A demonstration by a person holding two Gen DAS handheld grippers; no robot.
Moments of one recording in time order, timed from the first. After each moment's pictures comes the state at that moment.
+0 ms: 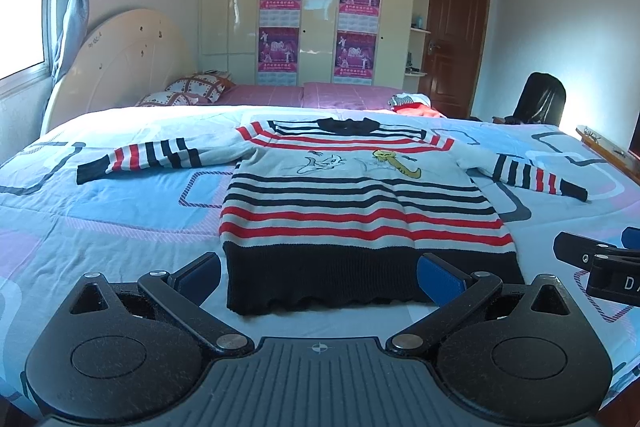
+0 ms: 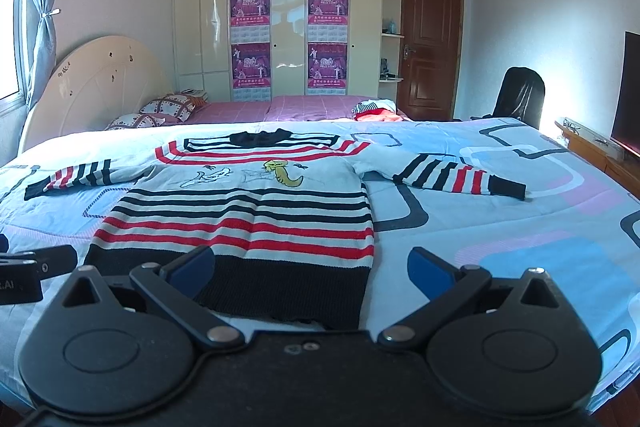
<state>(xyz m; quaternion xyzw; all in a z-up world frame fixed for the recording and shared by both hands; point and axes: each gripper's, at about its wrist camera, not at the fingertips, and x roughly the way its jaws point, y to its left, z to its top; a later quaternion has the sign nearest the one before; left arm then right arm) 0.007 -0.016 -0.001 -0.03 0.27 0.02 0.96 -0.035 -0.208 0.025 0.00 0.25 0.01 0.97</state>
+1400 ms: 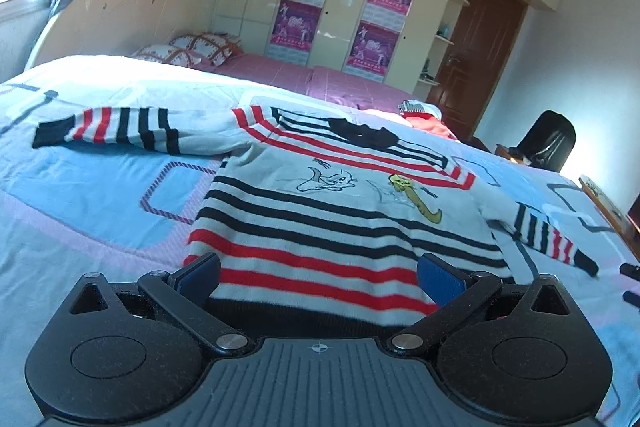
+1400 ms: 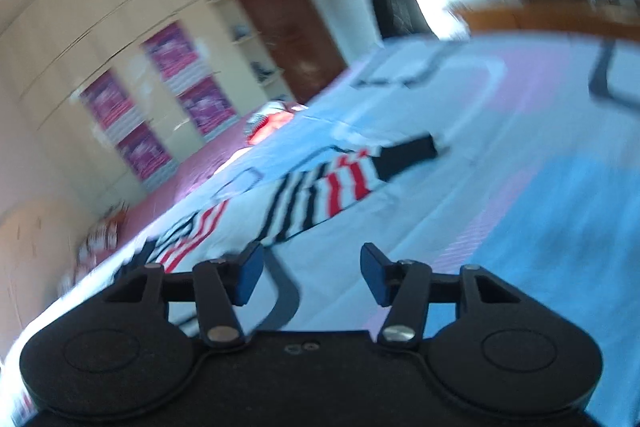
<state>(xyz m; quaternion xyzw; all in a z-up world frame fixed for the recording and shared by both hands) 0.143 0.018 -0.026 -0.14 0.30 0.03 0.94 0.120 -0.457 -0.024 0.32 0.23 -0.14 0.91</state>
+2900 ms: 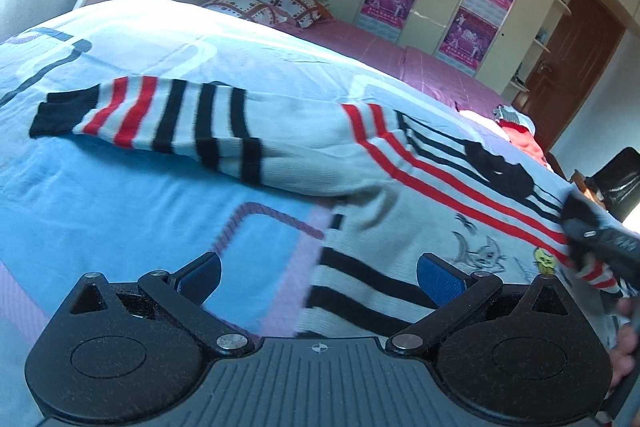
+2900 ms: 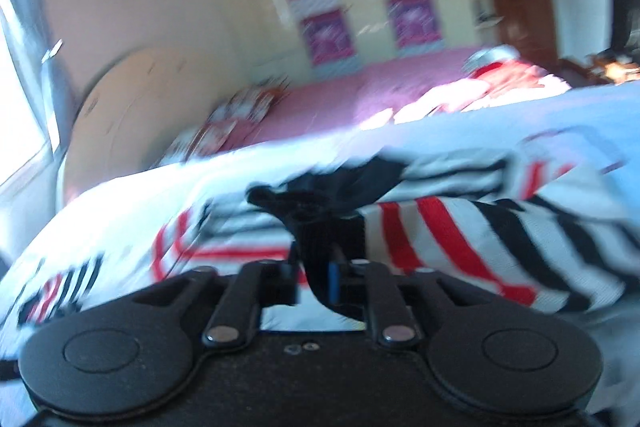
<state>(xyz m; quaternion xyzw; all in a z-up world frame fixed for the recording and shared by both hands) 0.303 0.136 -0.079 -0.20 0.36 0.14 0.90 0.370 -0.144 -0.041 0.11 0.33 0.19 0.92</state>
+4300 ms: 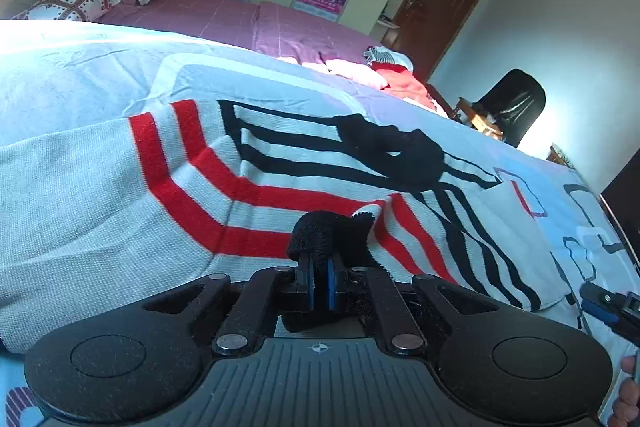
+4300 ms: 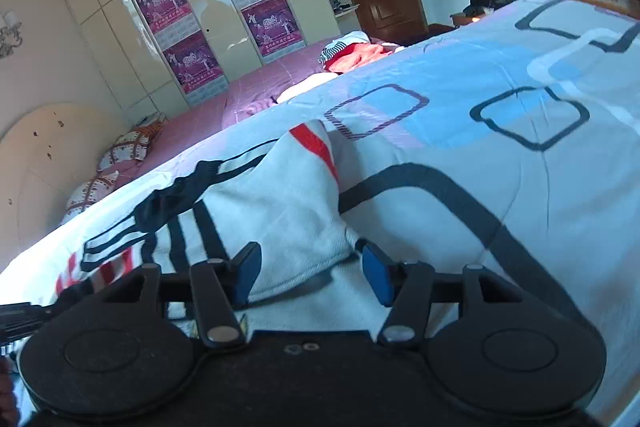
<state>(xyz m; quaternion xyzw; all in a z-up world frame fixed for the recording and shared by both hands) 0.493 0.093 -0.115 -0.16 0.38 -0.10 0.90 0.333 -0.274 -0.066 0.19 0.31 -0.03 0.93</state>
